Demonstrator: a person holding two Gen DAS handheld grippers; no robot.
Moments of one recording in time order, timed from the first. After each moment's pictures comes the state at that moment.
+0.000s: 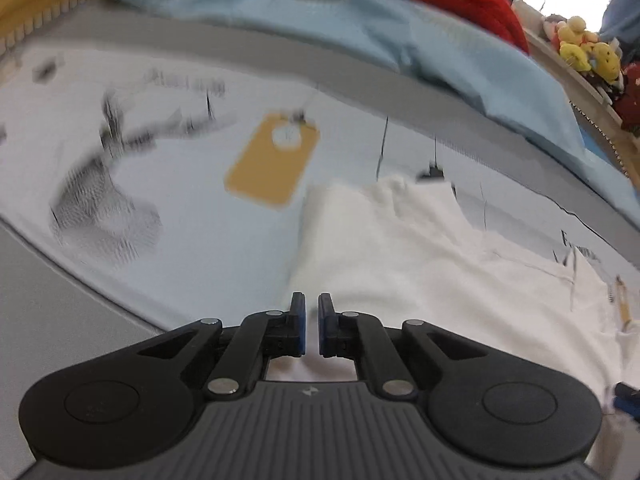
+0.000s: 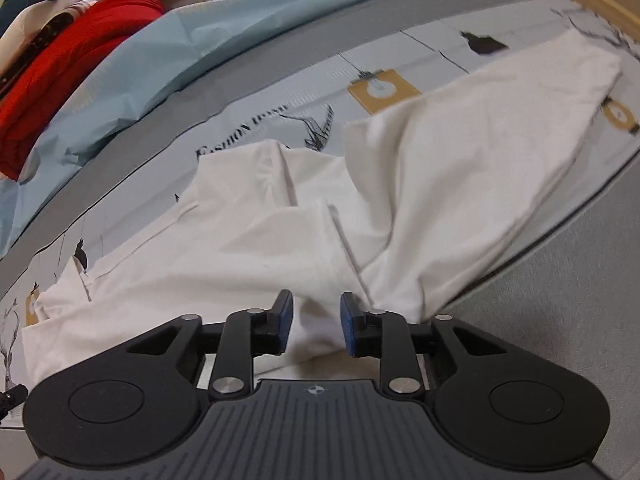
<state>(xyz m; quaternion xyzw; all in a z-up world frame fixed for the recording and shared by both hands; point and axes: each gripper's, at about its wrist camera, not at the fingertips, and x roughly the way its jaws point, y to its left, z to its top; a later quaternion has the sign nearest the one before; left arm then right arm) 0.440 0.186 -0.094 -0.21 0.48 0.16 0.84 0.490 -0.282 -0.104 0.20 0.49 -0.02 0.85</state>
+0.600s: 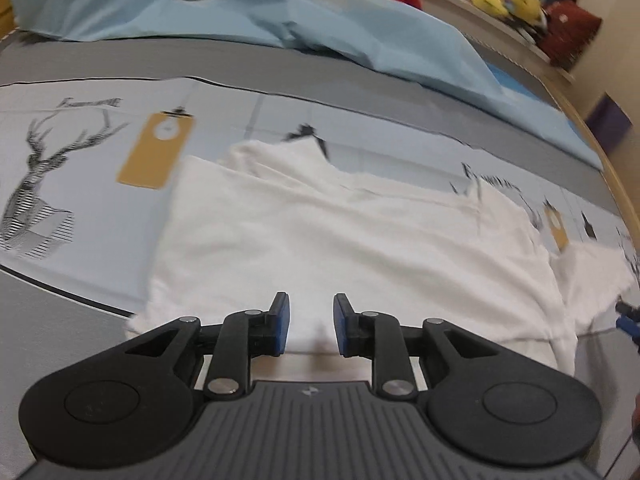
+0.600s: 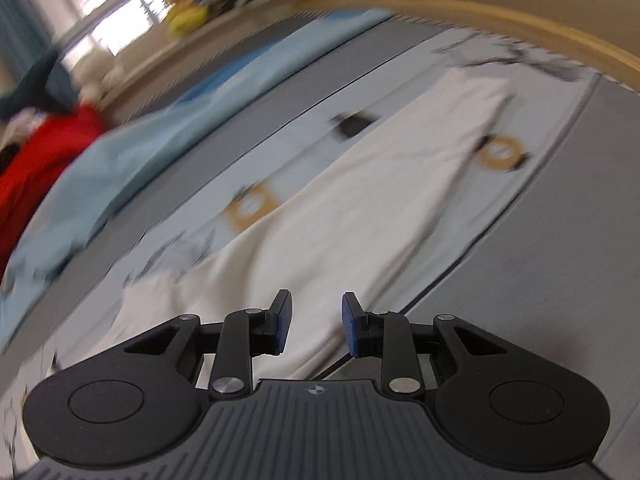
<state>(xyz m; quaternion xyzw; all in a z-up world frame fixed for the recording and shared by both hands) 0.436 0.091 -0.053 -0.14 0.48 0.05 0.86 0.465 -0.421 -0.090 0.27 0.37 -0.13 0.88</state>
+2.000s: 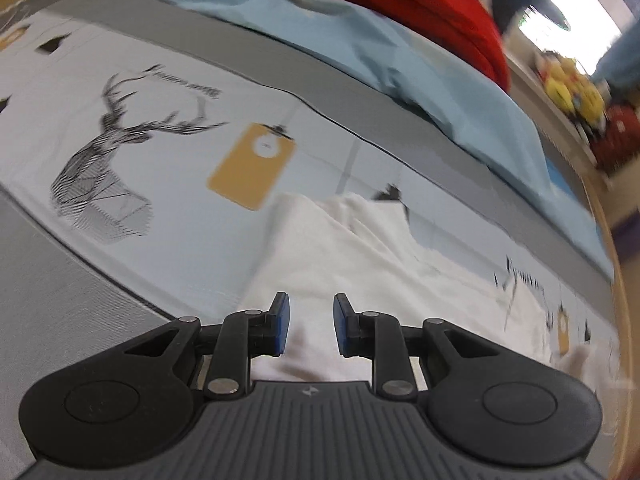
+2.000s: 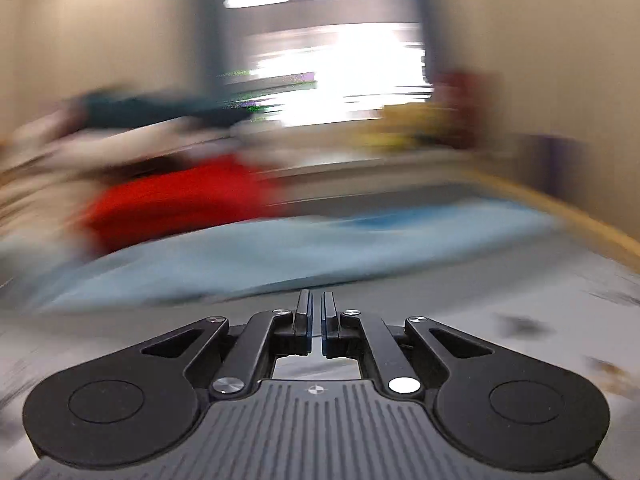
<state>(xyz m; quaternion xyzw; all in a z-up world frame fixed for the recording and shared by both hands) 0.425 0.194 -0.038 -0.27 0.44 0.14 0.84 0.440 -0.172 0.010 0.02 0.20 0.21 0.96</state>
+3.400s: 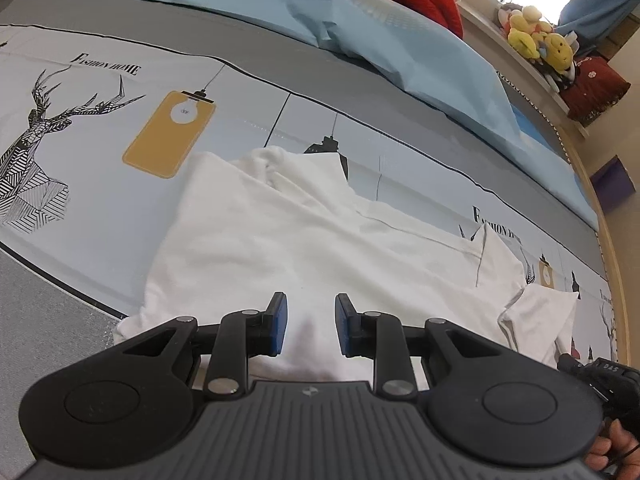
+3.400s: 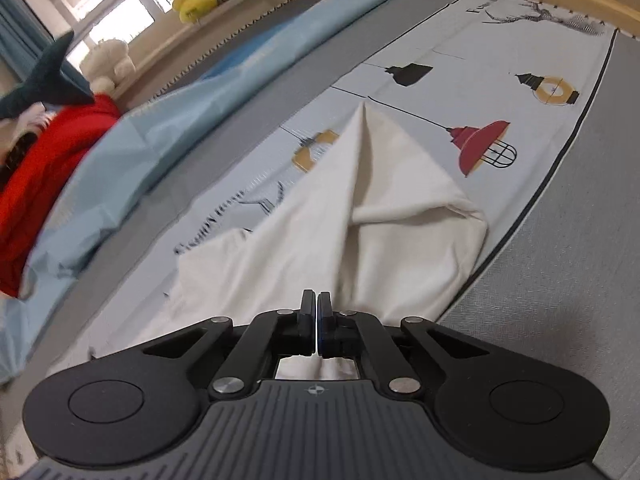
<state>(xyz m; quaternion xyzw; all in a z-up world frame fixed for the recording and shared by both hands) 0.455 0.131 -0.054 -0.23 0.48 0.08 0.84 0.478 -0.312 -0.092 0.32 0.40 -0.08 0.86</state>
